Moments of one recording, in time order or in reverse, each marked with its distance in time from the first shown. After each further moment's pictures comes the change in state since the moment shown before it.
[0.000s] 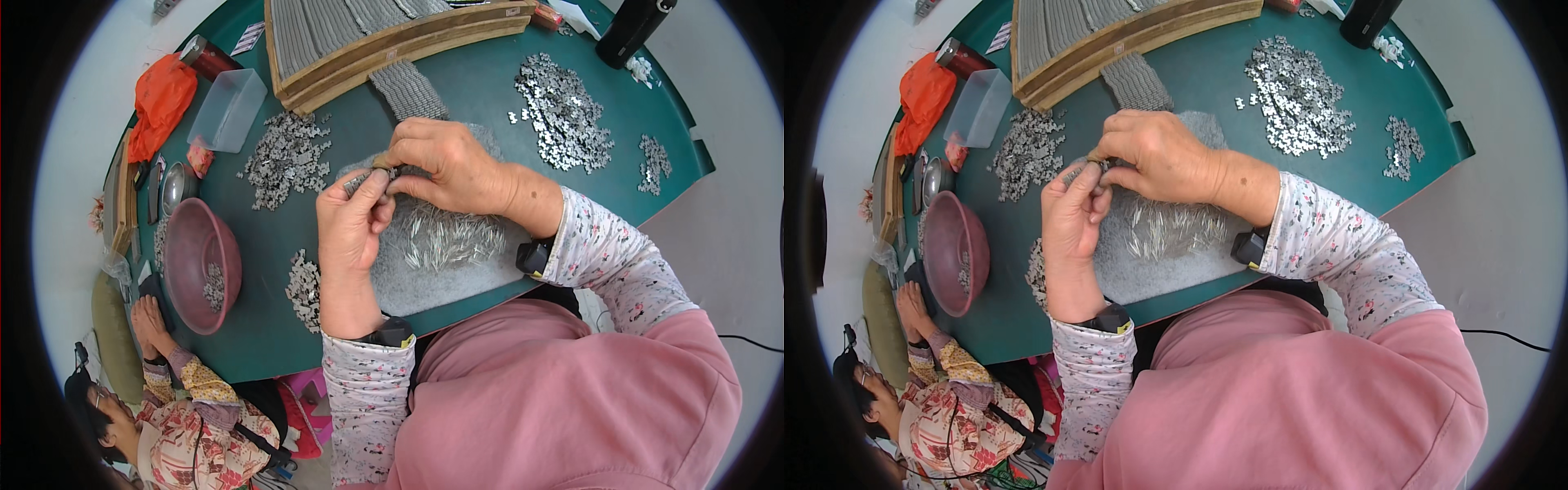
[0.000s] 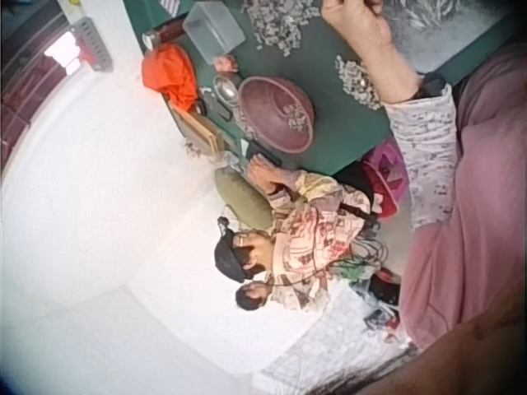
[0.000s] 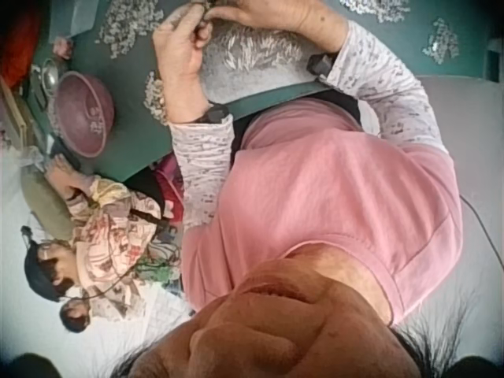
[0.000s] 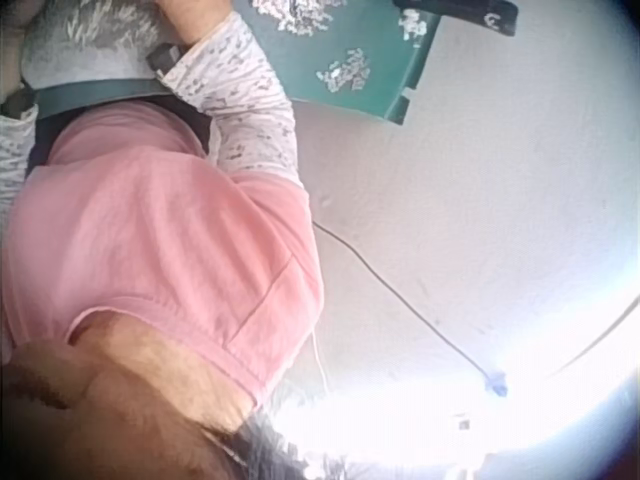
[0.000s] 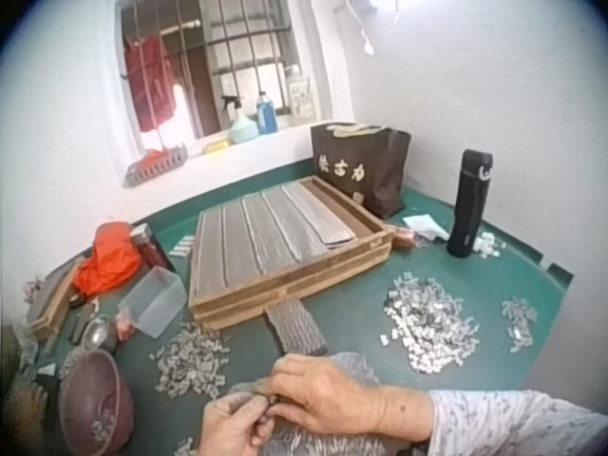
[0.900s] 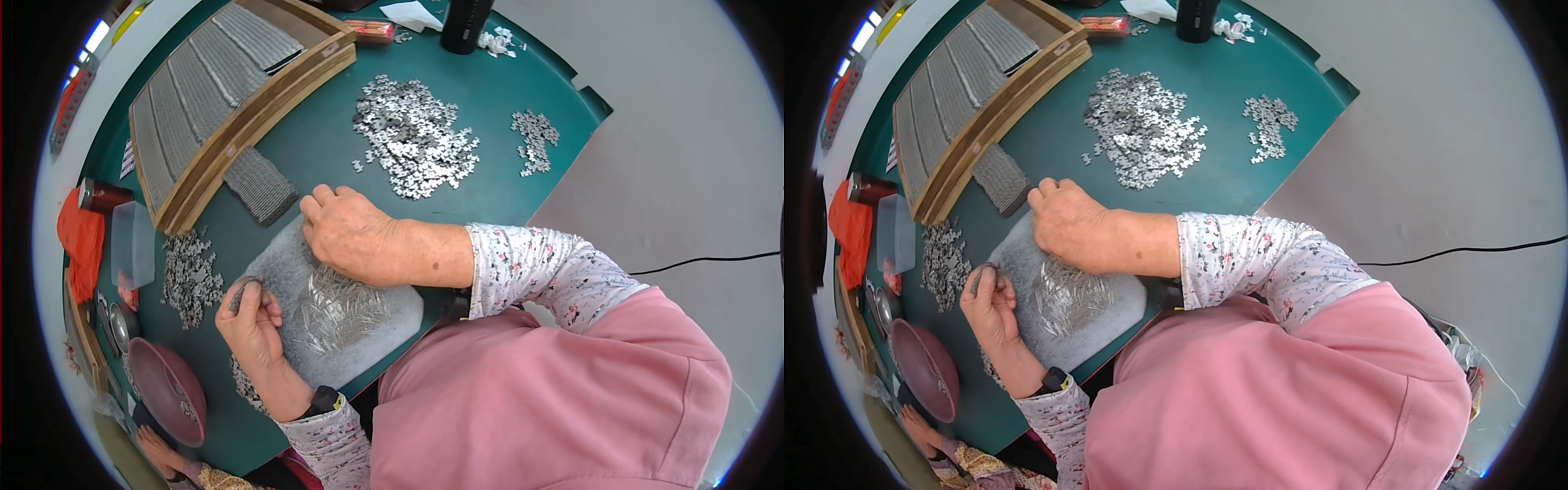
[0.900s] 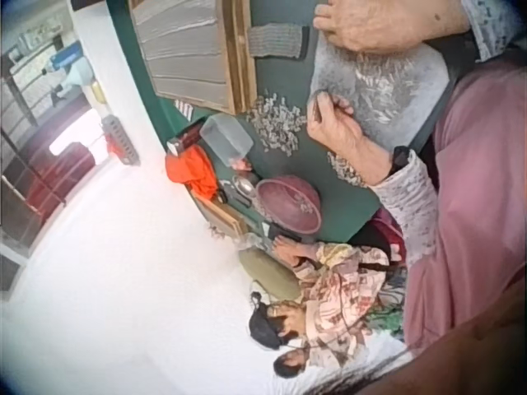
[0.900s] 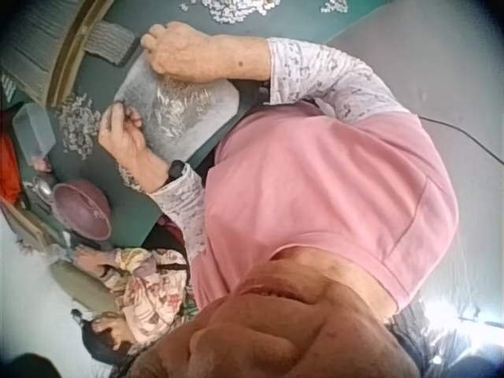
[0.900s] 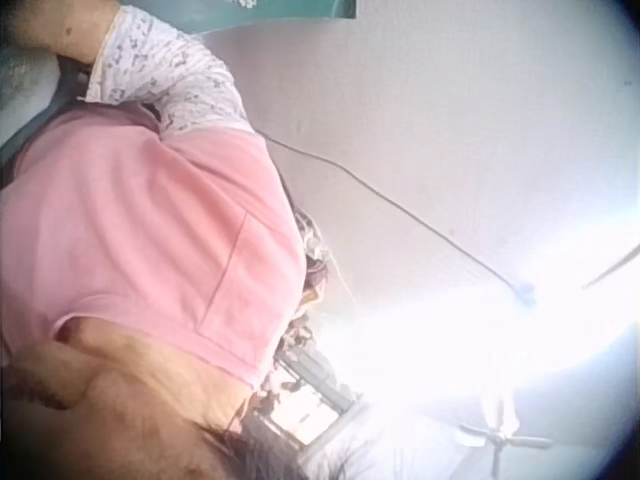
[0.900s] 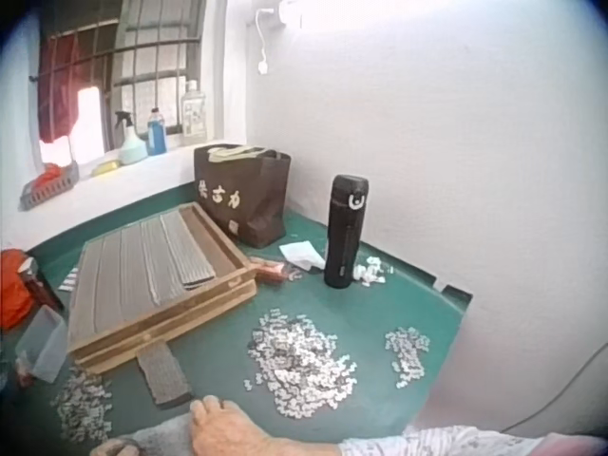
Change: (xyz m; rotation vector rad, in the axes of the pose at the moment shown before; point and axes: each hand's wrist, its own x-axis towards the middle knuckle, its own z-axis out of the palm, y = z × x) left_hand 0.000 -0.005 0.003 0.310 0.150 0.125; right_hand -0.034 -0.022 -0.046 -0.805 -0.509 0.269
